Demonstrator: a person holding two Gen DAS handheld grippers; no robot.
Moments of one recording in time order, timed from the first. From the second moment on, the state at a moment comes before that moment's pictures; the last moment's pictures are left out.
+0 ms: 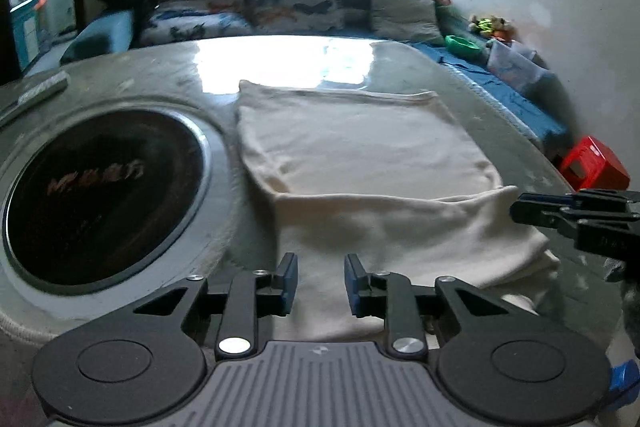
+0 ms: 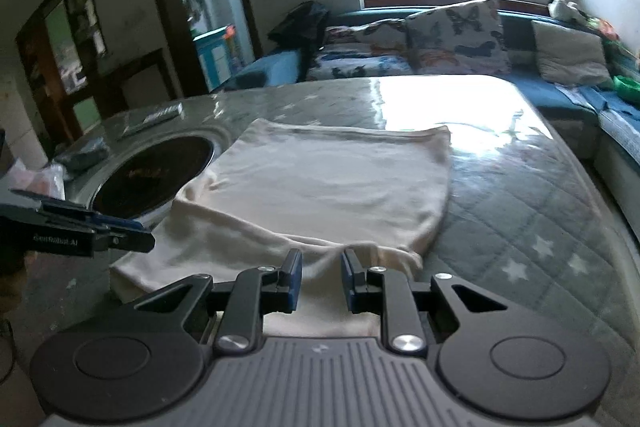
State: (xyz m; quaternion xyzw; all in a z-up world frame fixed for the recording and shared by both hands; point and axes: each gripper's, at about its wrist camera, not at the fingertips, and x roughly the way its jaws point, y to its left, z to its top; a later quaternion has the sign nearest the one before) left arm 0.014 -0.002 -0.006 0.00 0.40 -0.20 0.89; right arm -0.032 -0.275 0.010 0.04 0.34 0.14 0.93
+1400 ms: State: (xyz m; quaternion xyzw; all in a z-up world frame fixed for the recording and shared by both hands) left arm 0.012 -0.034 -0.011 0.05 0.40 -0.23 0.89; right arm -0.054 -0.262 -0.002 -0.02 0.35 0.15 0.92
